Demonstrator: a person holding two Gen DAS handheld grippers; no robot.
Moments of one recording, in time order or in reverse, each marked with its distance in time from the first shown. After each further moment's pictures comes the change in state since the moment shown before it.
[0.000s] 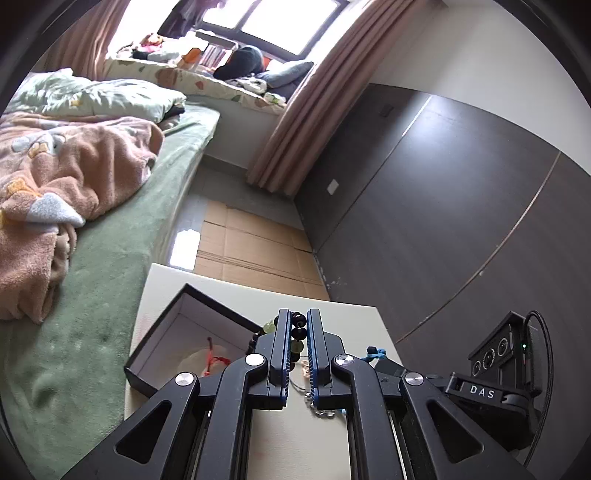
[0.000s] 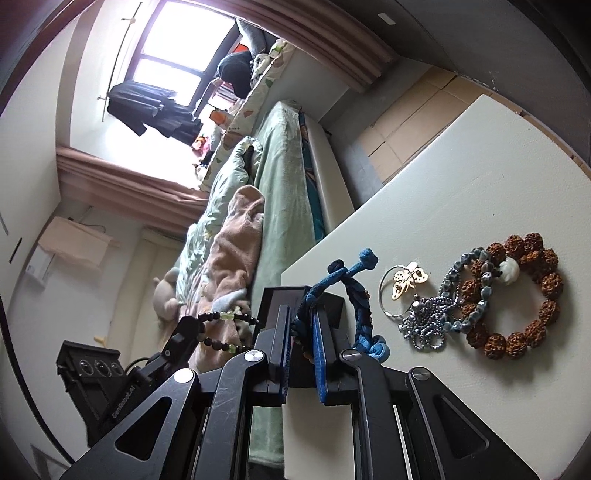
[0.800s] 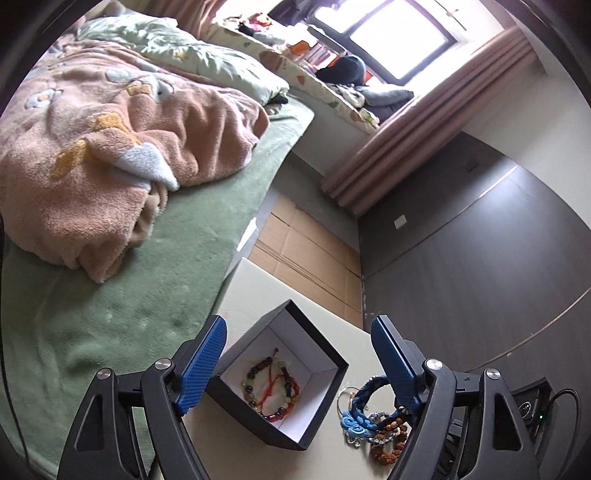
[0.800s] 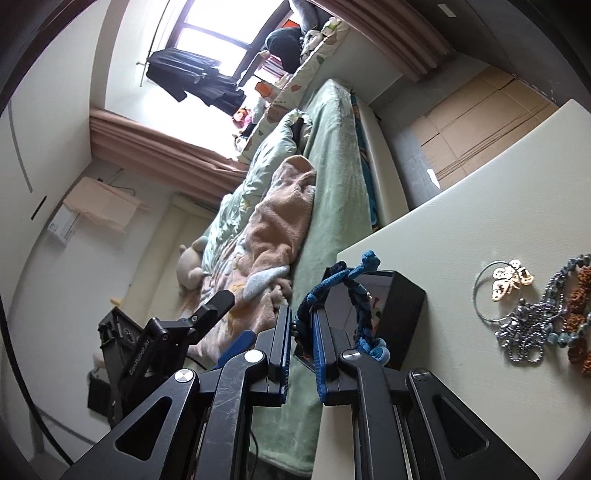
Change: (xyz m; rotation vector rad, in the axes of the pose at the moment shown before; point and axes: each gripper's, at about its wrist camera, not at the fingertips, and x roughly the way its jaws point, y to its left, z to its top) left arm -0.020 0.079 0.012 -0.337 -0.040 0.172; right arm 0.059 0.052 -0.015 -0.127 0.069 0.129
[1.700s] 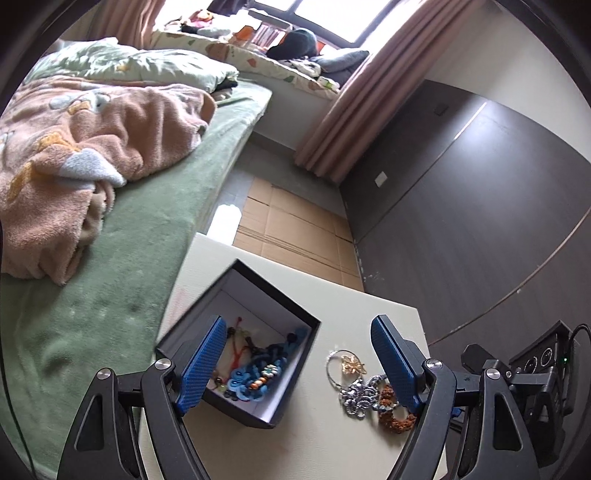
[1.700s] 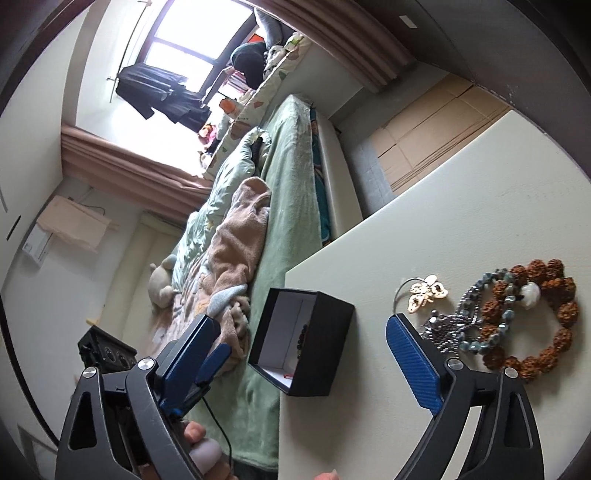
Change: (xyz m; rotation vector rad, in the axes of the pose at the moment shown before) left arm 0.023 -0.054 -0.039 0.225 0.090 -0.022; right arm -0.058 -0.032 0.015 0.064 -0.053 -0.151
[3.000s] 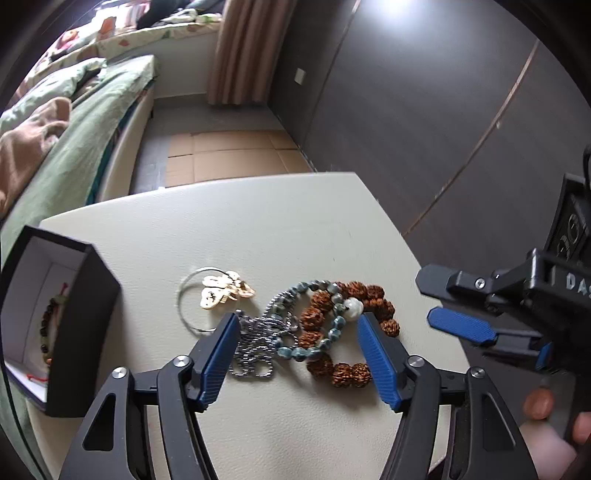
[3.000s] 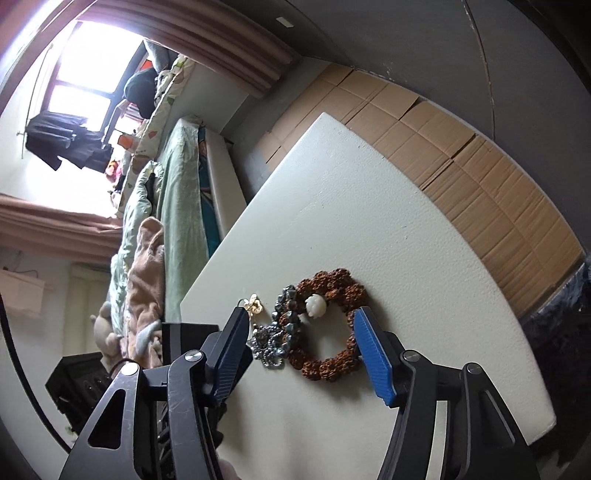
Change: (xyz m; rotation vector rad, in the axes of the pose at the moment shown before) left arm 0.112 -0.137 -0.091 0.433 0.305 -0.011; right arm -0.070 -0.107 0.020 0.248 0.001 -0.301
